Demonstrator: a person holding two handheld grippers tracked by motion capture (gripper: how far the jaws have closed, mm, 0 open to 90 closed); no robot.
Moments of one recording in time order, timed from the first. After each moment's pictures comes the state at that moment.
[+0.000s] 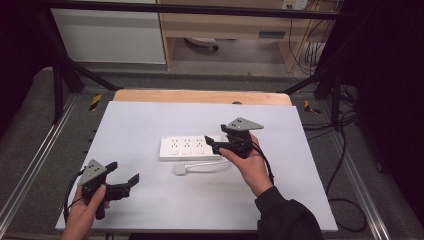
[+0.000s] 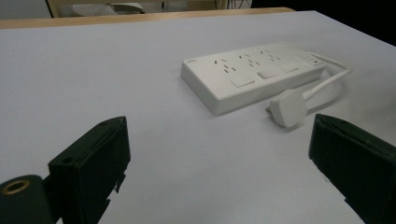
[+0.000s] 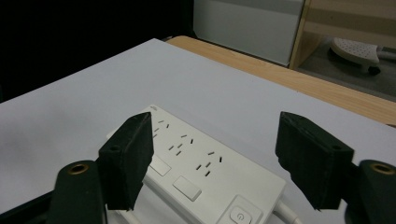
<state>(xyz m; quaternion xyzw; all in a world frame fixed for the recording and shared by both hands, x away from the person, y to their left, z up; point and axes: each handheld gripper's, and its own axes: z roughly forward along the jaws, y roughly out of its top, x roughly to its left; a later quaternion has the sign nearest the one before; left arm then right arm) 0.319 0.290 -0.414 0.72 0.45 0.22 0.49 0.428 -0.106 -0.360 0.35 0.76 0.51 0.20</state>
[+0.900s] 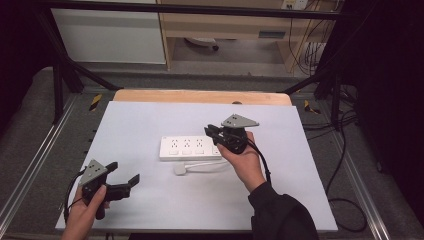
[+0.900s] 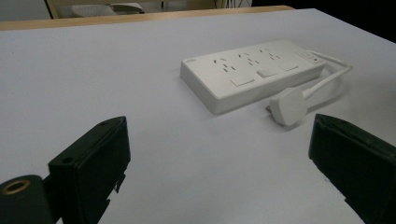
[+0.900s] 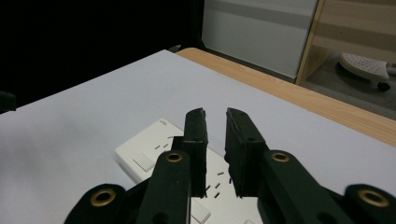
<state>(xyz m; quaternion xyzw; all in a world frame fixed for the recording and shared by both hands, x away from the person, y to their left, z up) 0.319 0.289 -0.414 0.72 0.44 0.23 0.49 0.433 -0.093 -0.352 0.32 0.76 0.53 0.20</state>
